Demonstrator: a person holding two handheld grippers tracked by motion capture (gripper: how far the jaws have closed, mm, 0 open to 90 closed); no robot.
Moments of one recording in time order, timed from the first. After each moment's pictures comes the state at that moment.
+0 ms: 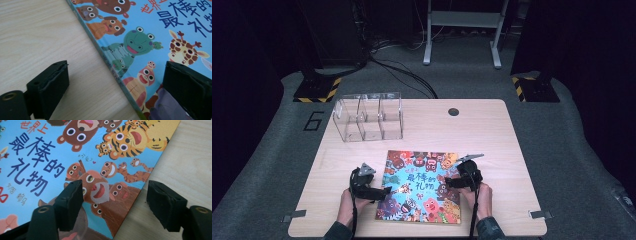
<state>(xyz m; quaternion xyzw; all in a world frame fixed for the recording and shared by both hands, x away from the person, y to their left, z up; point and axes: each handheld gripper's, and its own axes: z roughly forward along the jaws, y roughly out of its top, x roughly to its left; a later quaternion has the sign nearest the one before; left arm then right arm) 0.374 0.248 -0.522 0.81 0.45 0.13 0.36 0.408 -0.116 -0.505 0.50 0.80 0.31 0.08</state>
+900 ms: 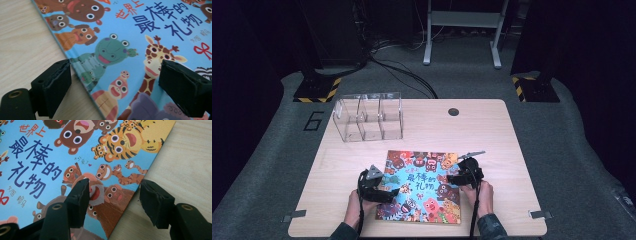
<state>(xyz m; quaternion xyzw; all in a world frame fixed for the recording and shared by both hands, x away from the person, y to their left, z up) 0.368 0.223 -0.525 0.81 0.42 0.13 0.38 0.416 -0.120 -0.503 0.51 0.80 0.30 0.07</state>
